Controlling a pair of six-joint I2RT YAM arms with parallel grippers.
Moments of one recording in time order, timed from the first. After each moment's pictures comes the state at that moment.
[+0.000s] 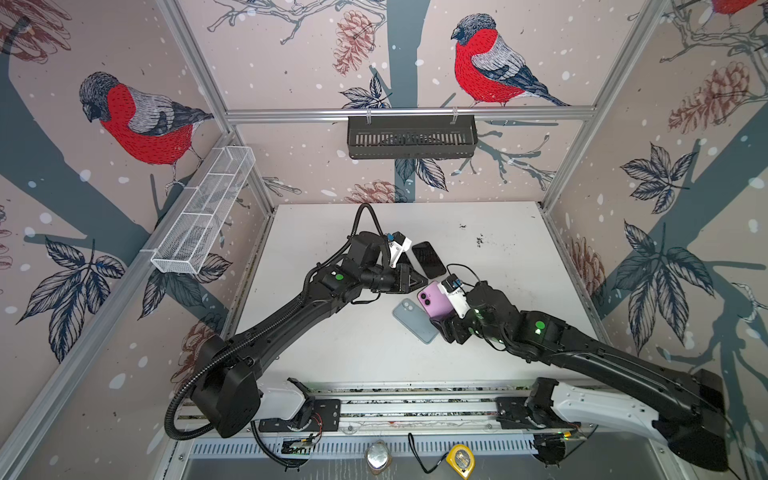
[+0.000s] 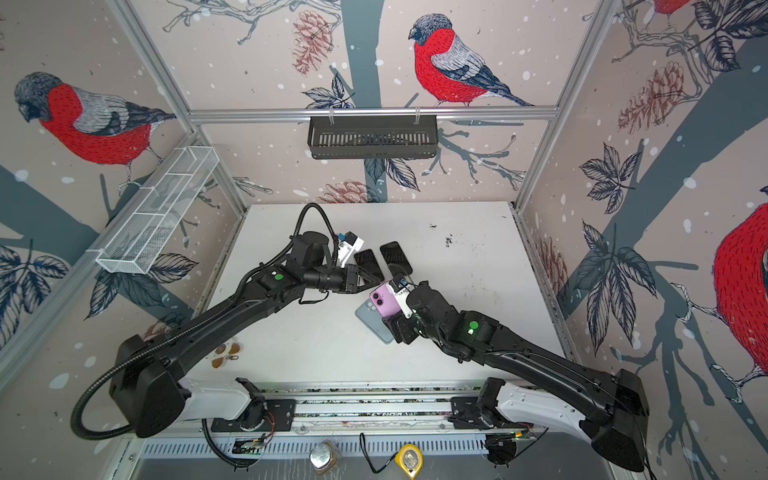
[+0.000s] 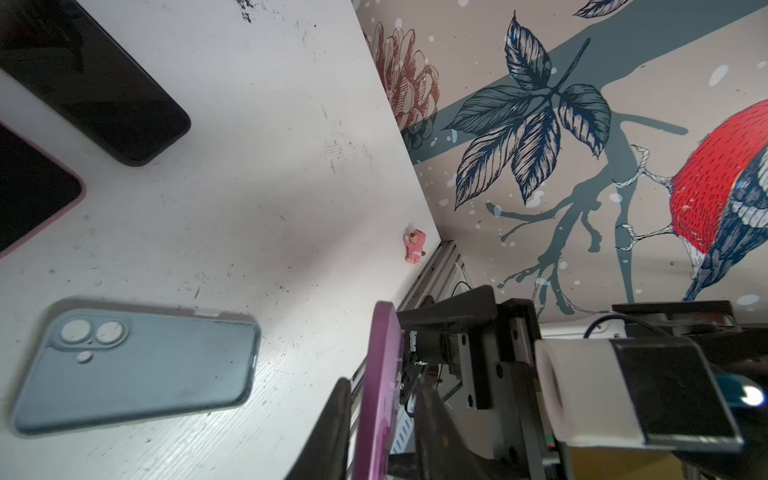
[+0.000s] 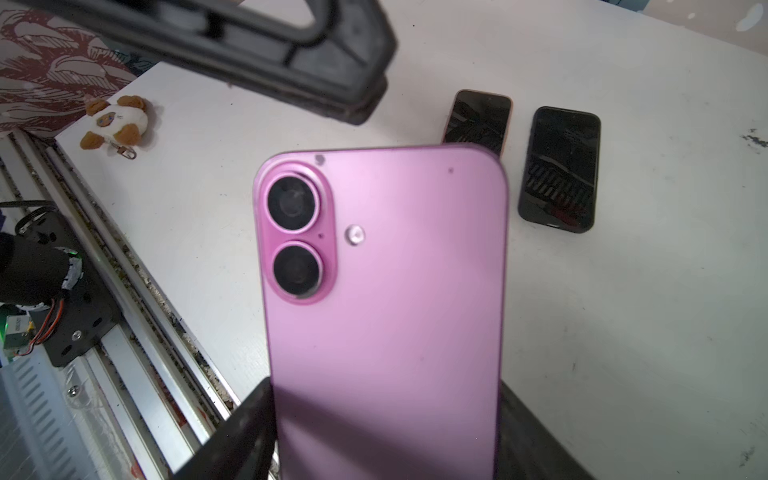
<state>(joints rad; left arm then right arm) -0.64 1.35 1.08 -0.32 0.68 -0.65 1.01 0.98 0.79 -0.50 0.08 0.22</state>
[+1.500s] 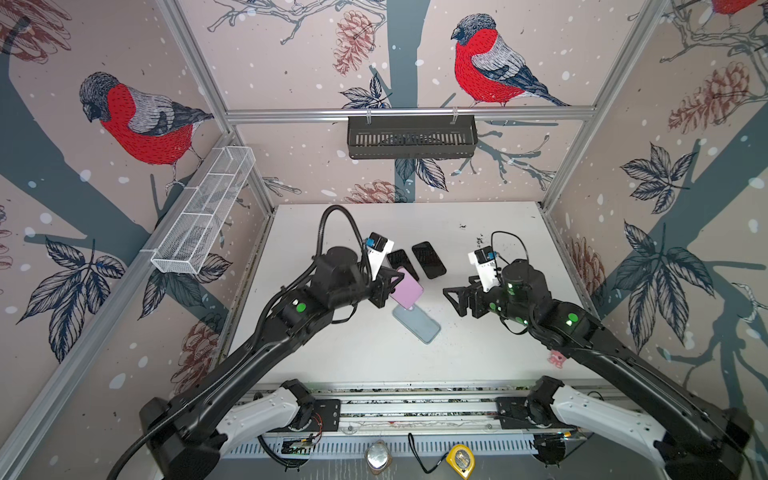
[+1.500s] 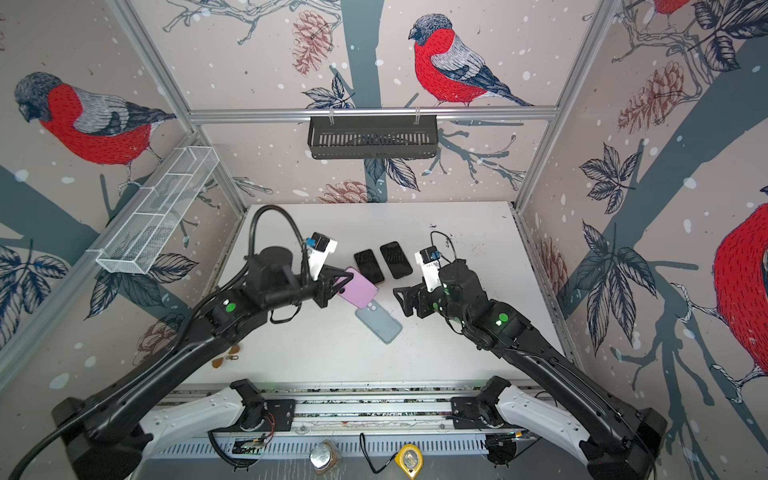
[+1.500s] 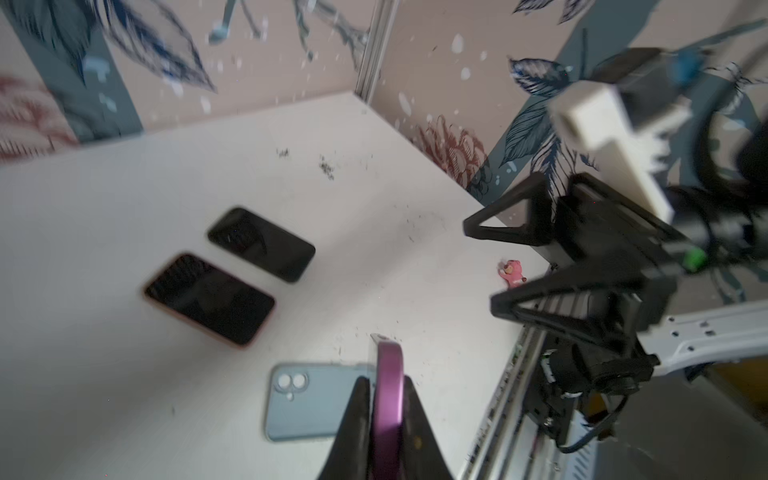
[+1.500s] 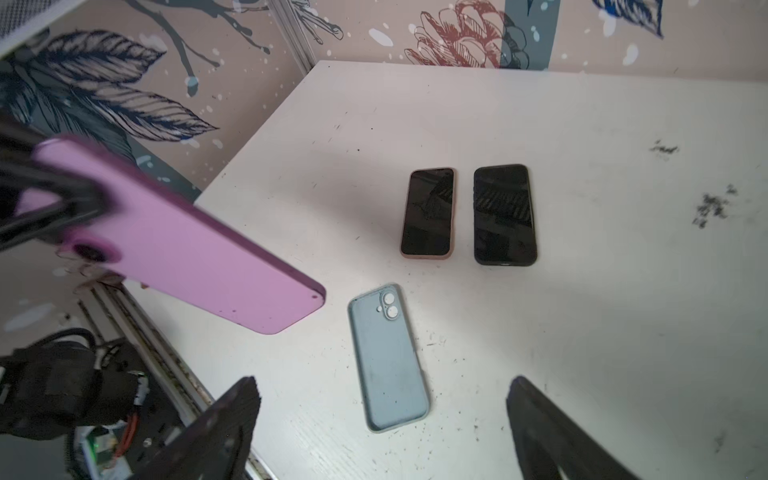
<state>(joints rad) -0.72 0.98 0.98 -0.37 0.29 -0.18 0.73 0.89 0.88 -0.50 -0.10 0.33</state>
